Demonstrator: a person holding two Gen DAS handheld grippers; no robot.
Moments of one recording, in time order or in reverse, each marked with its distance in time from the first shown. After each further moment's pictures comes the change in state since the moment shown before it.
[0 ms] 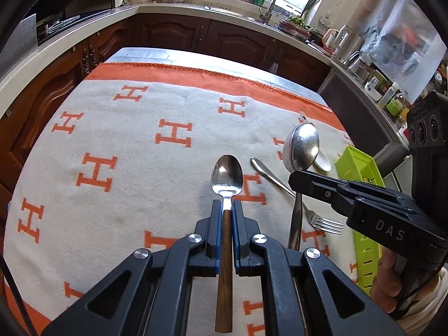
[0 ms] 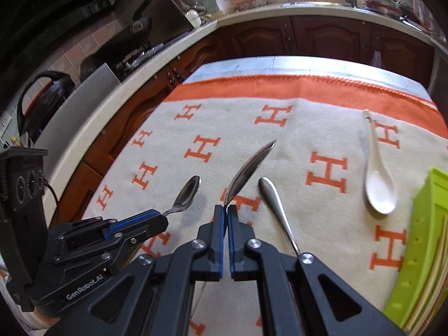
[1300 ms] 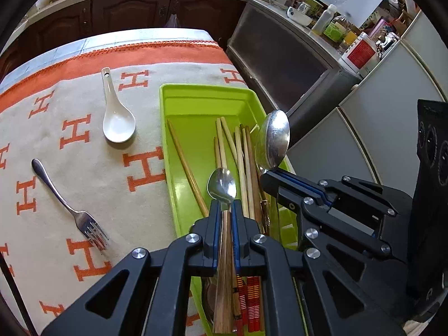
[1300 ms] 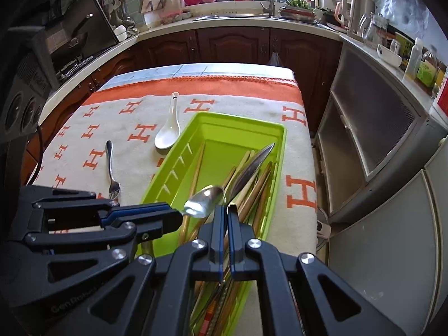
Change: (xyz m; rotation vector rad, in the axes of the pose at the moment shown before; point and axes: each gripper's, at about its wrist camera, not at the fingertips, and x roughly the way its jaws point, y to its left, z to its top) left arm 0.079 -0.244 -0.016 0.225 0.255 -0.173; right arm -0.131 -0.147 -0.075 0.042 -0.025 -0.378
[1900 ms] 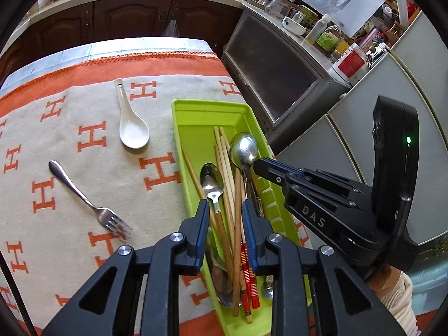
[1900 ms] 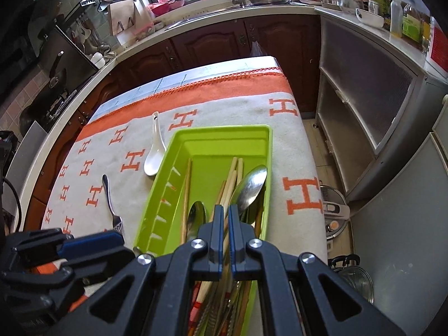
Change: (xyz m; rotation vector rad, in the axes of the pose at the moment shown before) left arm -0.050 0.012 -0.001 -0.003 -0.015 -0.039; right arm 0.008 -0.024 0.013 0.205 0.009 0.072
